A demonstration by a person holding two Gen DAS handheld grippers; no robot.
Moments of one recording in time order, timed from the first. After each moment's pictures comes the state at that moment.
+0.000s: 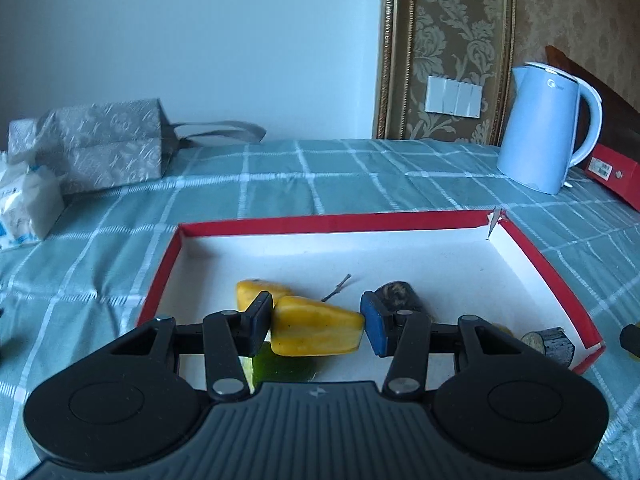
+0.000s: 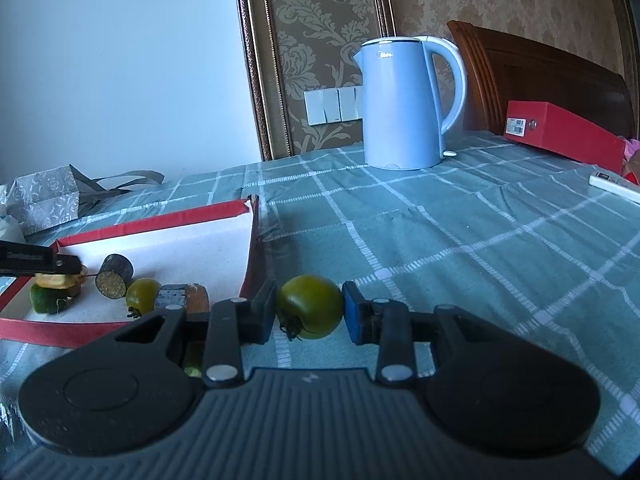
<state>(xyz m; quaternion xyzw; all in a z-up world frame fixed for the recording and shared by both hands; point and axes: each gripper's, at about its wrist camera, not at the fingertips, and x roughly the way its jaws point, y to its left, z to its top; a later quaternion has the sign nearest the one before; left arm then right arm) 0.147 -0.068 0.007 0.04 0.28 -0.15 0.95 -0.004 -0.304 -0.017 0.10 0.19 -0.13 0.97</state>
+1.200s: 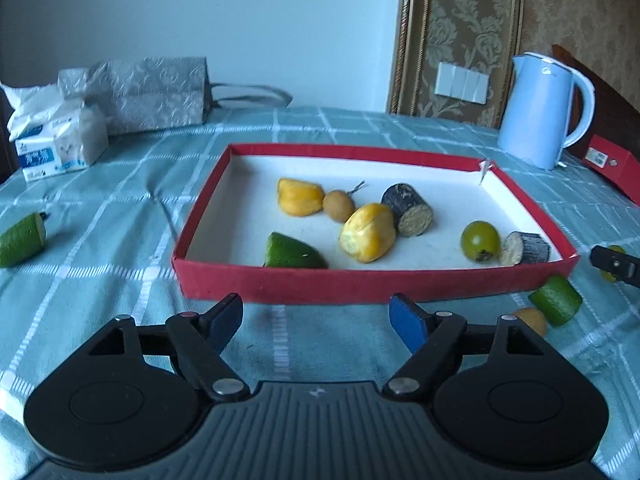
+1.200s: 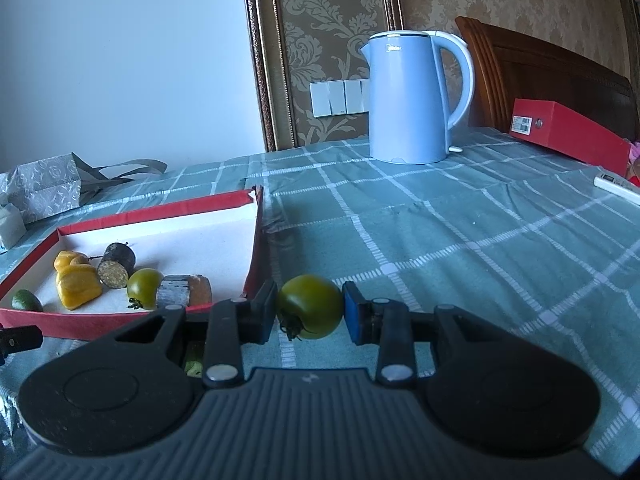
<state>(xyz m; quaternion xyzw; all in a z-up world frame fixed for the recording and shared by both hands) 0.072 -0.023 -0.018 0.01 0.31 -0.12 0.94 0.000 -0.301 -0.019 0.09 0.21 -0.12 0.97</state>
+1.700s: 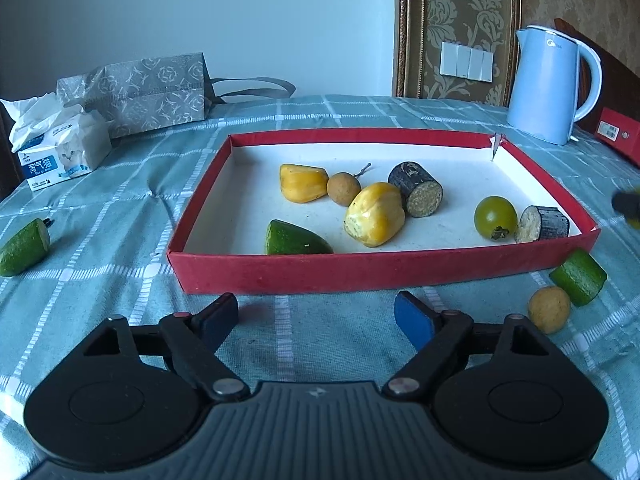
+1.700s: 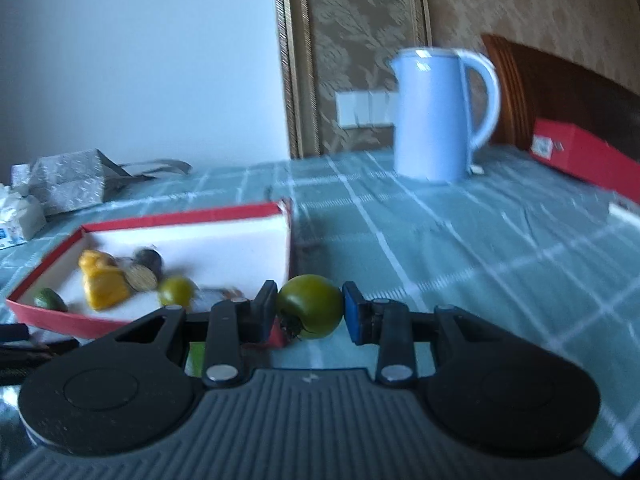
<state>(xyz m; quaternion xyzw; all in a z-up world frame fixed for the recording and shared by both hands) 0.073 -0.033 -0.027 0.05 0.31 -0.11 0.94 0.000 -0.283 0.005 0.06 0.20 -0.09 0.97</state>
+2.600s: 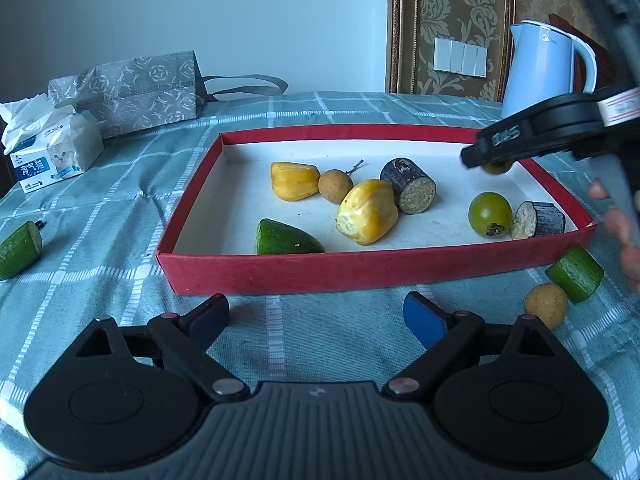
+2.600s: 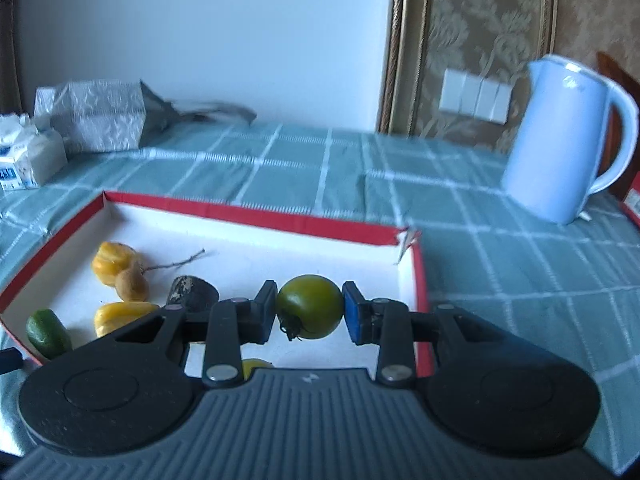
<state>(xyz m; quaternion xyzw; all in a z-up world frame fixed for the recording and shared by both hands) 0.075 -0.037 -0.029 0.05 0.32 -0.12 0.94 0.144 -0.225 0.014 -0.02 0.31 -0.01 0.95</state>
